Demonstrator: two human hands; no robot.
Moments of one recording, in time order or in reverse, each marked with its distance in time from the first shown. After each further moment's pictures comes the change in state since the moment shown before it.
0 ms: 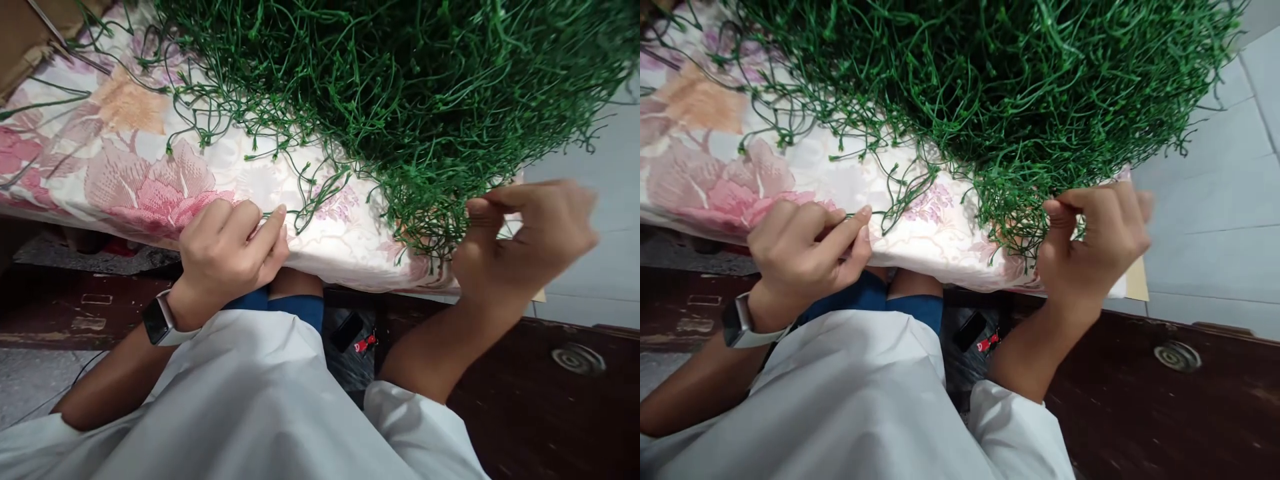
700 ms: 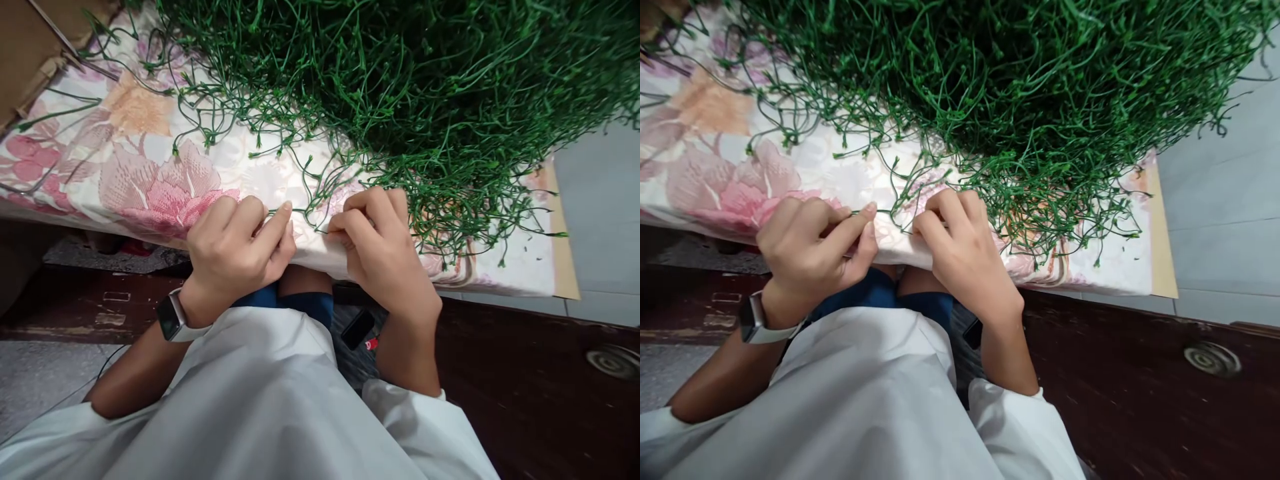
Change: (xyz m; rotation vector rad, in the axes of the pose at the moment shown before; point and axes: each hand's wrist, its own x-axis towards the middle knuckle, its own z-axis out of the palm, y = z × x) left_hand 0.001 0.001 -0.003 0.059 -0.019 0.016; right_hand 0.007 -0.107 0.022 0.351 -0.365 -0.107
